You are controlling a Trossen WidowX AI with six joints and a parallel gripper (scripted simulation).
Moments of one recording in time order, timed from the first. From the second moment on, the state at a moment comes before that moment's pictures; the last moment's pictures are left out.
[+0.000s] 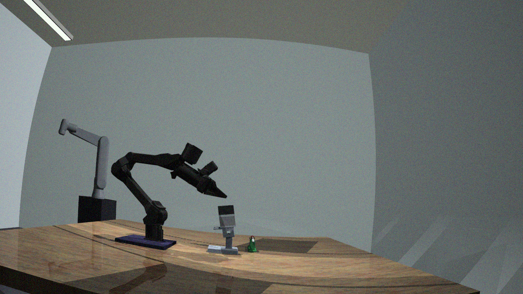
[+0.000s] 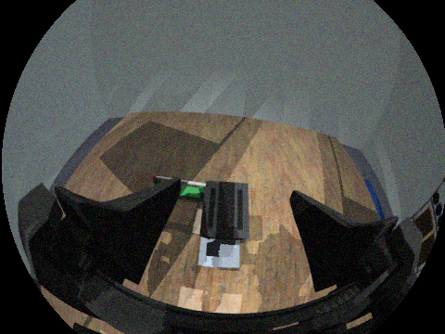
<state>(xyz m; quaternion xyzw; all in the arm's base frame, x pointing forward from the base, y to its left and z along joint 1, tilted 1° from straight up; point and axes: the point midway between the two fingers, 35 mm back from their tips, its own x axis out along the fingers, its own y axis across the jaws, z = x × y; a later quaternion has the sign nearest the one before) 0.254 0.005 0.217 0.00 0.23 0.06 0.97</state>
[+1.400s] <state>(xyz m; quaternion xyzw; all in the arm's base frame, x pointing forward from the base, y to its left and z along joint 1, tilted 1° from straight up) 0.206 0.106 0.248 0.00 0.24 0.05 0.97</state>
